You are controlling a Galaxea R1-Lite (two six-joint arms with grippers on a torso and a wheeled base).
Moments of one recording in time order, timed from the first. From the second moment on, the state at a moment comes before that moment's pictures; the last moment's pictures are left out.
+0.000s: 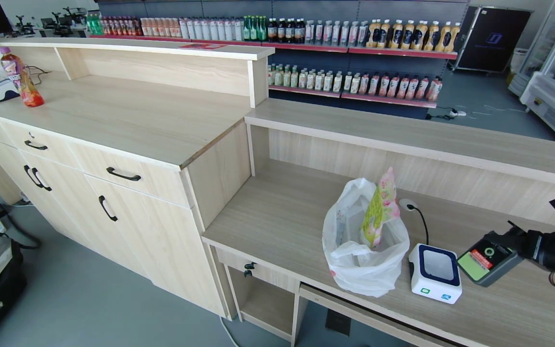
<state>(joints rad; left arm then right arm) 0.00 0.00 0.00 0.00 -0.02 0.00 -0.51 1.87 -0.62 -0.62 0.79 0.06</state>
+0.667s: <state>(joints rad) 0.00 0.00 0.00 0.00 -0.02 0.00 -0.48 1.62 -0.57 -0.58 0.71 -0.12</state>
